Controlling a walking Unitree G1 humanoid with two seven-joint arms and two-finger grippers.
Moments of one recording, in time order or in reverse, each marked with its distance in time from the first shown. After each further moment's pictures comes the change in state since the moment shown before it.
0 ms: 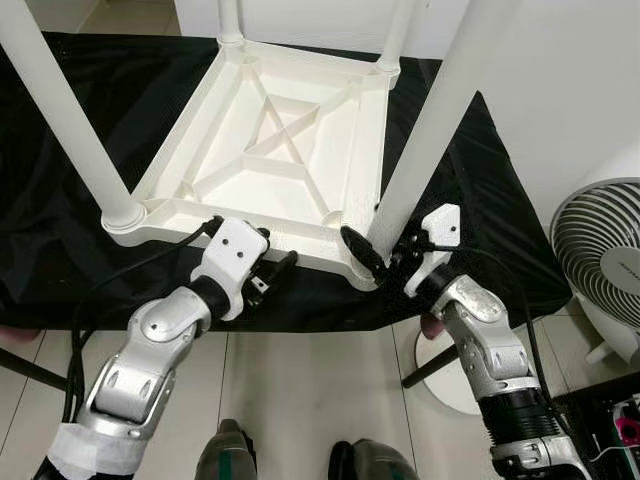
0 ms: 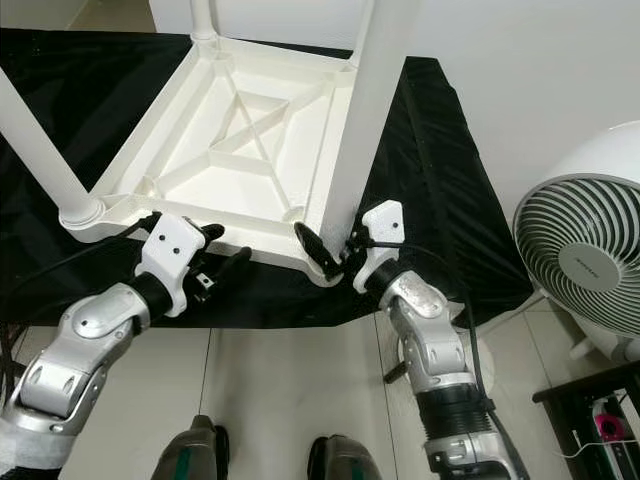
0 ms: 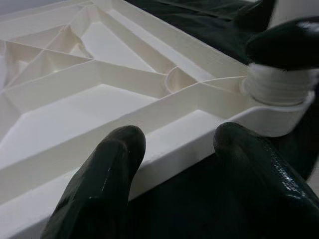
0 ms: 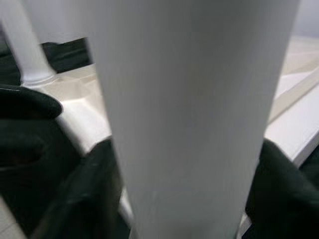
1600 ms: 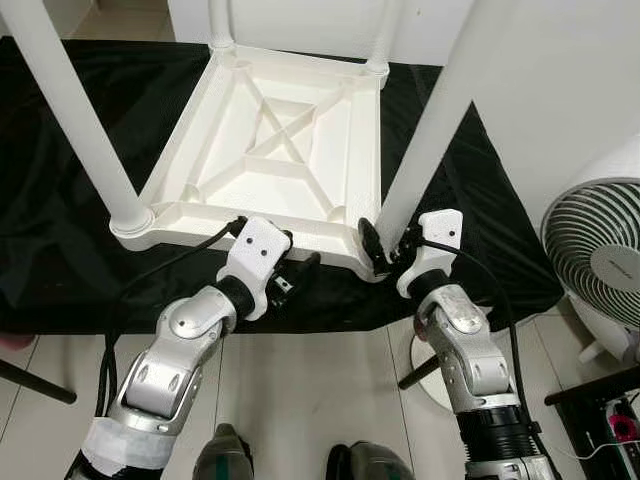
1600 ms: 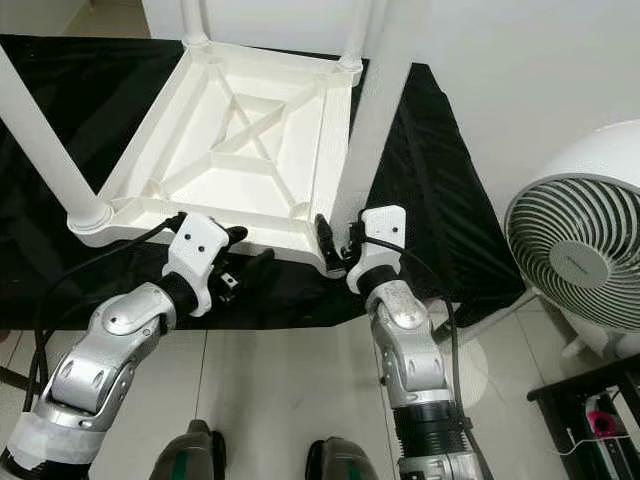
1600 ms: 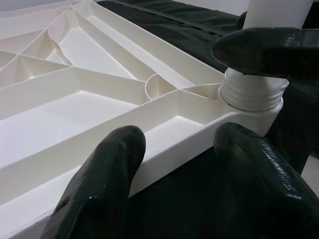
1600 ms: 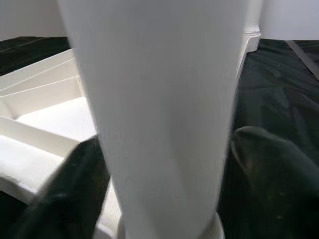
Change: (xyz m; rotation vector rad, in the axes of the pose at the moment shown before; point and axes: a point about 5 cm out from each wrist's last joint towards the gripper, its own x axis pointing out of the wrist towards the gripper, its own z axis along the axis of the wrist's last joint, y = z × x) left arm 0.017 -0.008 0.002 -0.037 -0.004 0.004; right arm 0.004 0.008 0.001 0.030 0.010 -0.424
